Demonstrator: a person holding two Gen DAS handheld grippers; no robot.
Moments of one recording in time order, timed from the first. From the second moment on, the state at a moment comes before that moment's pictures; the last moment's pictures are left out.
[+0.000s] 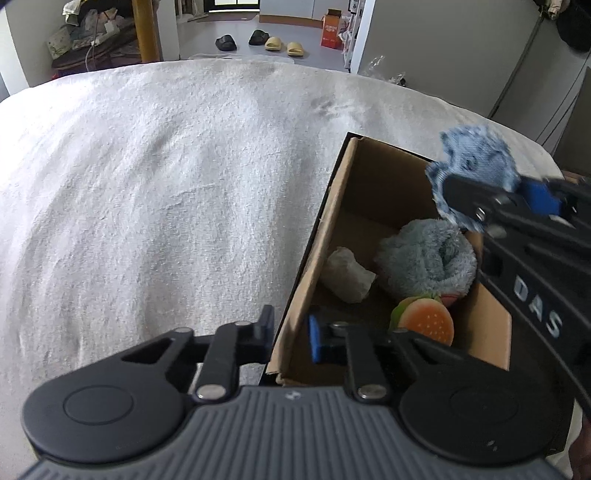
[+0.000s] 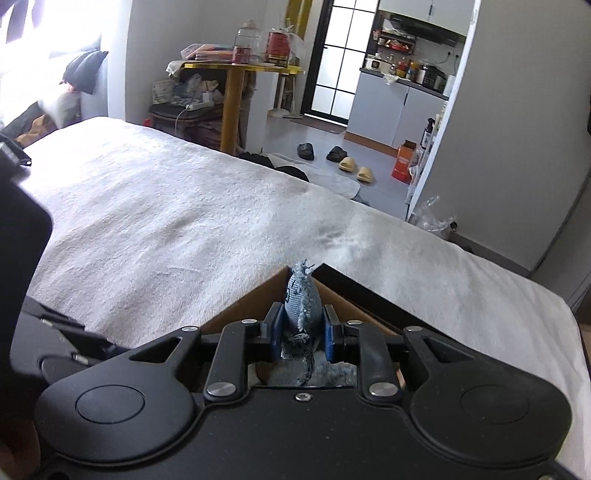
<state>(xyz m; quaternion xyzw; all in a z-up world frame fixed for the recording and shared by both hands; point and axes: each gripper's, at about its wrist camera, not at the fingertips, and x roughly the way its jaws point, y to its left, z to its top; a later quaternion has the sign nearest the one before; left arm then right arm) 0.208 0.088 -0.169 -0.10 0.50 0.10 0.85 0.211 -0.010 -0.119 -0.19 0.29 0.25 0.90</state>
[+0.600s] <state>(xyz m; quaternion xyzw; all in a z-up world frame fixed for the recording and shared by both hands) 0.206 0.080 -0.166 -0.08 0.50 0.10 0.85 0.195 -0.046 -0.129 -0.17 0.31 0.22 0.91</state>
